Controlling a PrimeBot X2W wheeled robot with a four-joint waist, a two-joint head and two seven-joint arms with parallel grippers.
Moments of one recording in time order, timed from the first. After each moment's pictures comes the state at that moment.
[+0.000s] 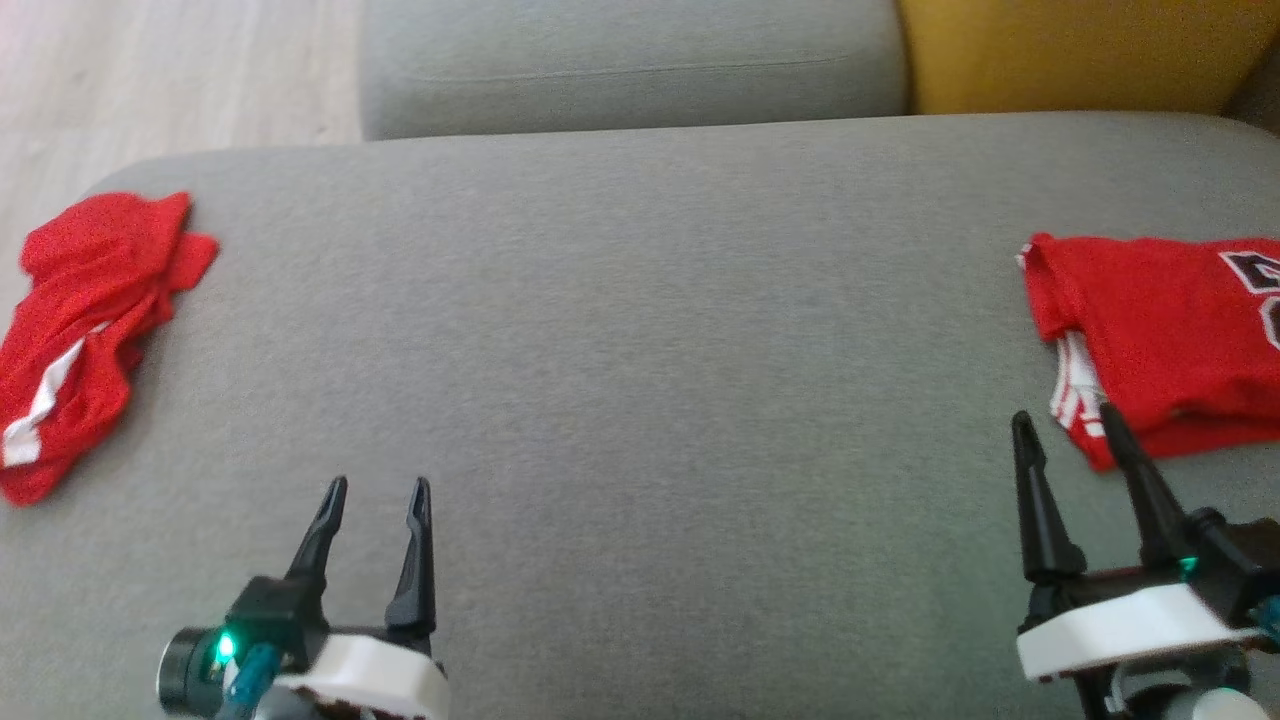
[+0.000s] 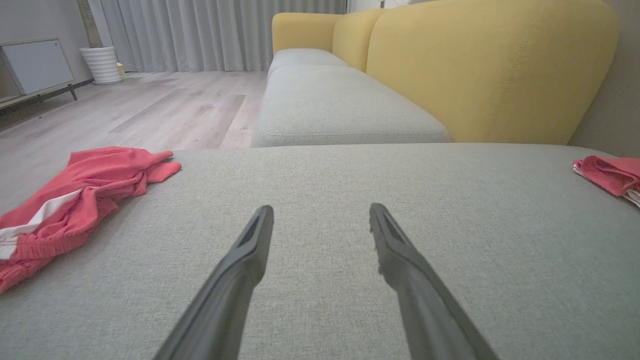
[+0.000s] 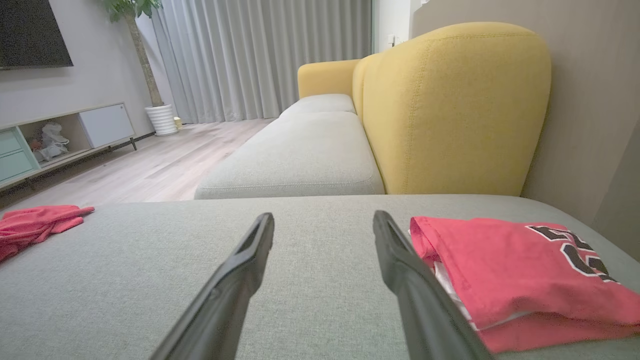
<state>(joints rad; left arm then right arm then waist) 0.11 0.16 -0.28 0.06 -0.19 0.15 -0.23 0.16 -0.05 -0.01 -0.16 0.13 0.12 0.00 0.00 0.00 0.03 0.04</state>
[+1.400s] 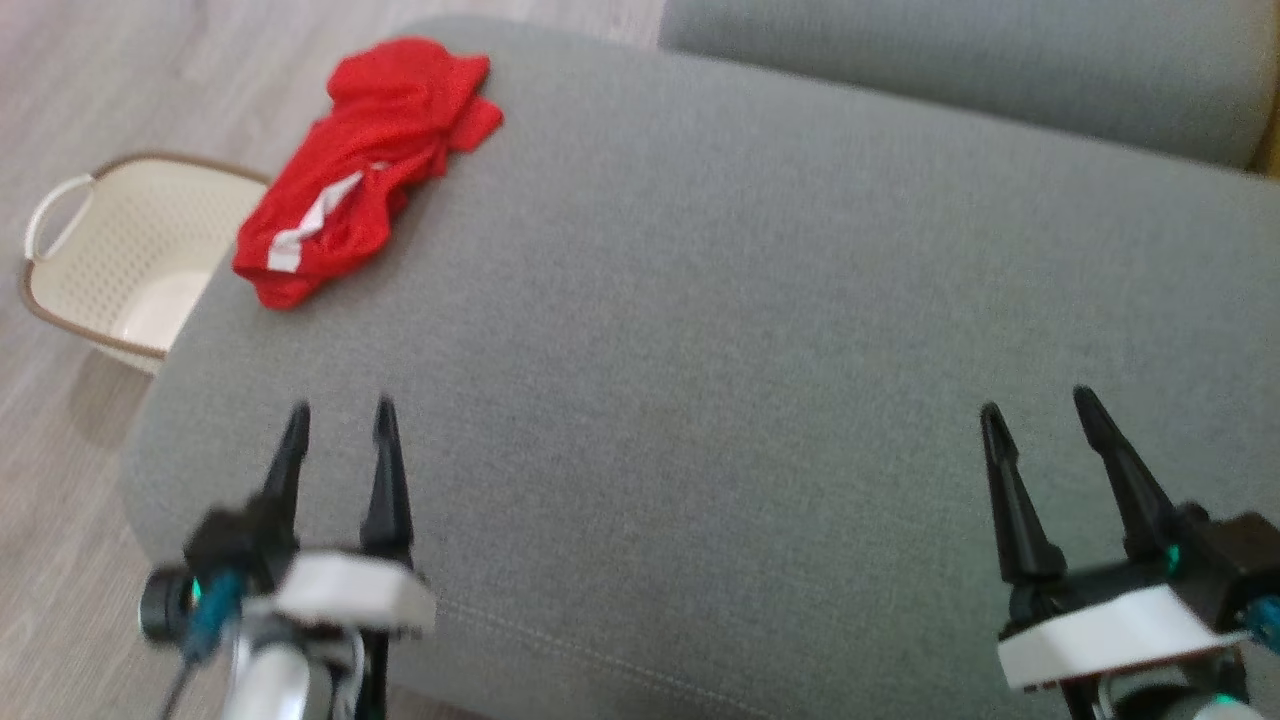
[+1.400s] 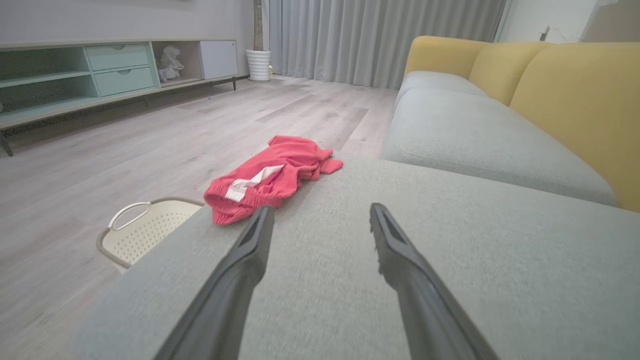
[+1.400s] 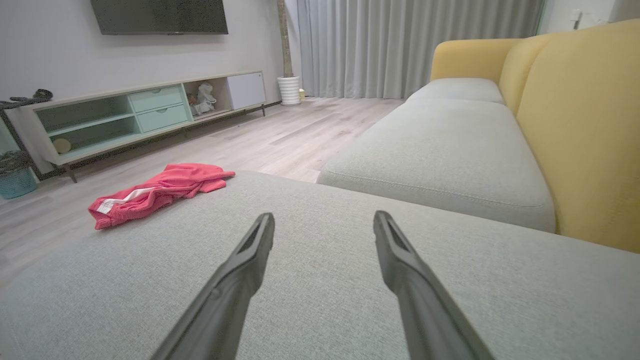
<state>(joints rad) 0.01 0.10 -0.20 0.10 -0.21 0.14 -0.25 0.20 -0.04 0.04 -0.32 0.09 0.12 0.08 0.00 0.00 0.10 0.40</state>
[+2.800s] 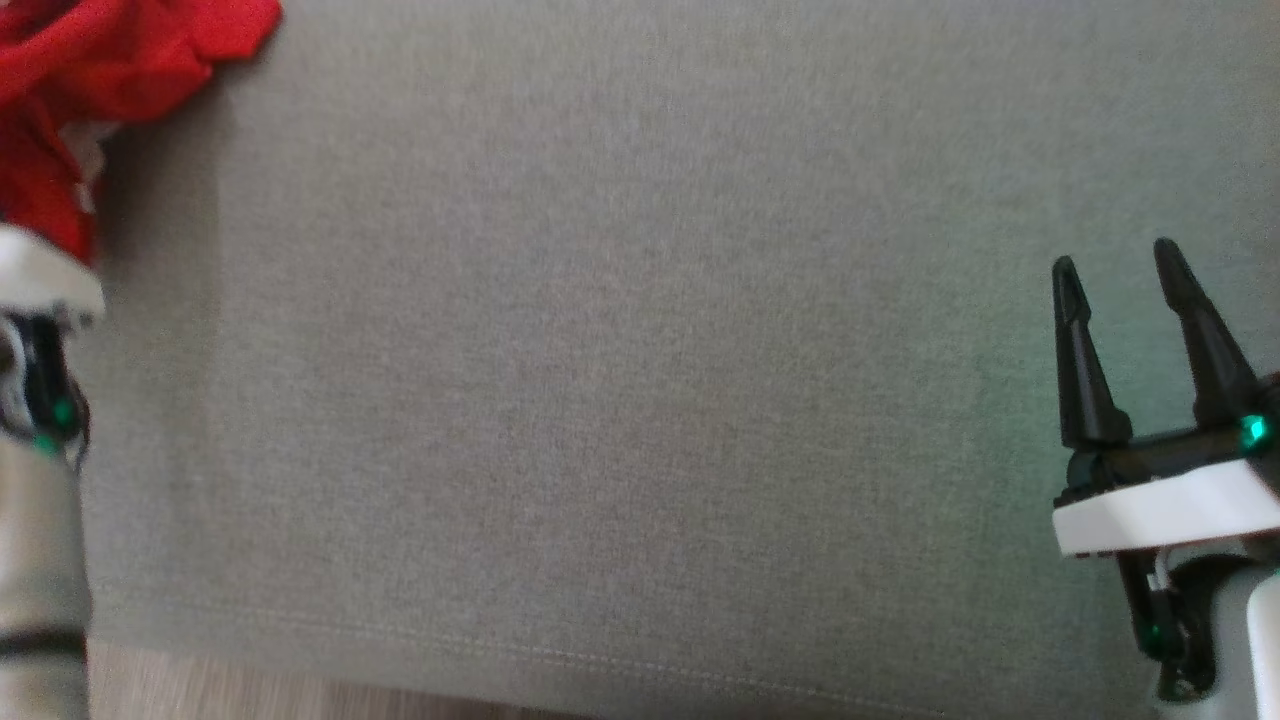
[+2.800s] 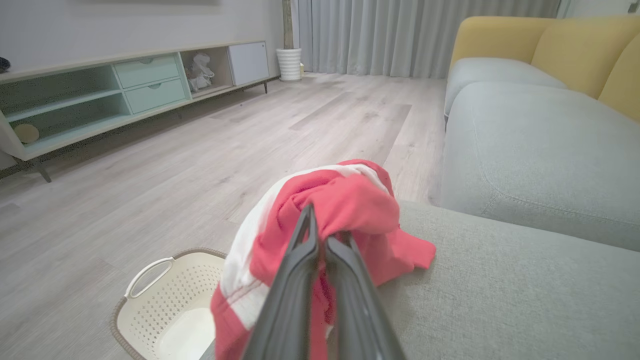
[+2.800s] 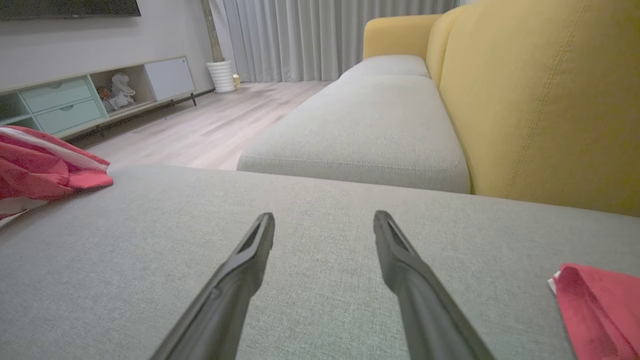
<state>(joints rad) -0.72 0.32 0.06 0.77 -0.31 0.01 -0.25 -0.04 -0.13 0.00 -0.27 0.12 0.12 0.08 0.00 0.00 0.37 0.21</state>
